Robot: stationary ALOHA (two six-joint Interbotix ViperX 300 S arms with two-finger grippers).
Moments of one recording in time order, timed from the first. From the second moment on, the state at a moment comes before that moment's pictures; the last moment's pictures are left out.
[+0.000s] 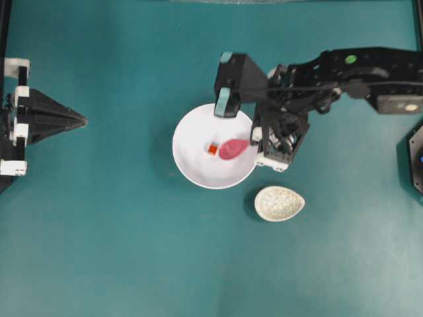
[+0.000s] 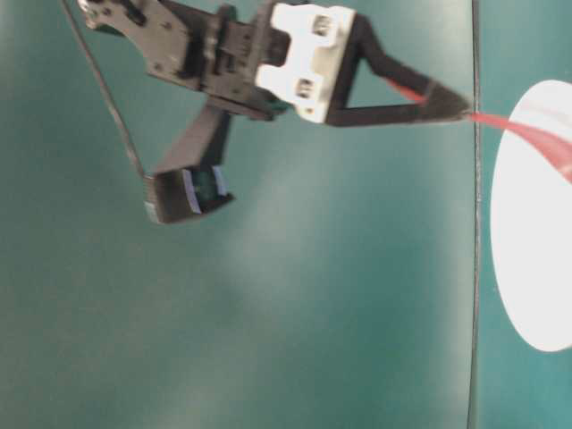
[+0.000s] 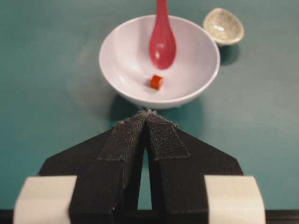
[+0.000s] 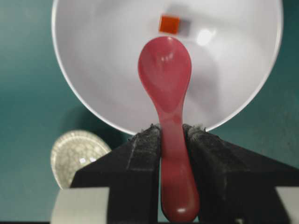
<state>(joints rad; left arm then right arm) 0.07 -0.95 1.15 0.02 0.15 0.01 -0.15 -0.01 0.40 0.20 0.83 0.00</state>
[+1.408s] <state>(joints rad) 0.07 -0.95 1.15 0.01 0.15 0.01 -0.12 0.04 0.42 0.20 0.54 0.01</state>
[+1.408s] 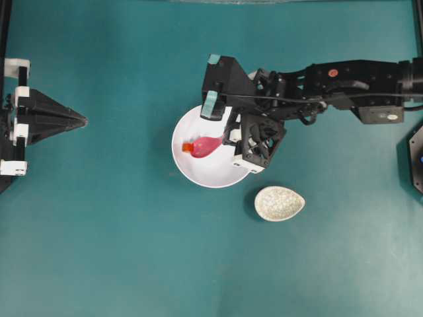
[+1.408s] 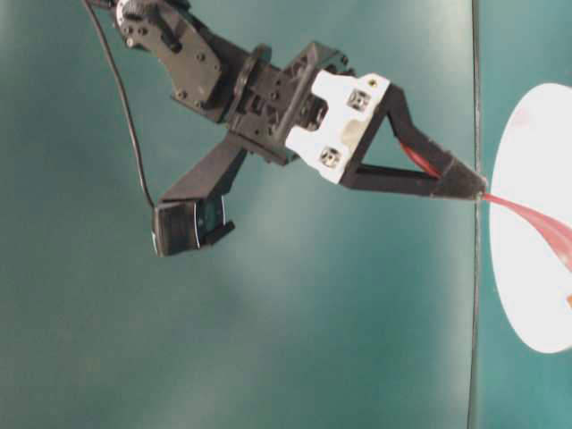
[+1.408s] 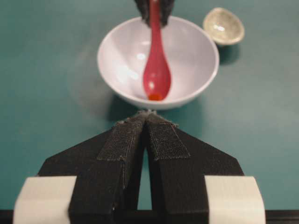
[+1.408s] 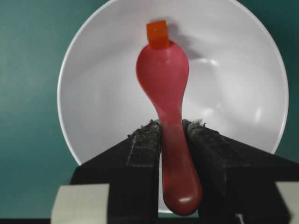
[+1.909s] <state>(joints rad) 0.07 -0.95 1.15 0.02 0.15 0.00 -0.12 0.00 0.47 0.20 0.45 0.01</state>
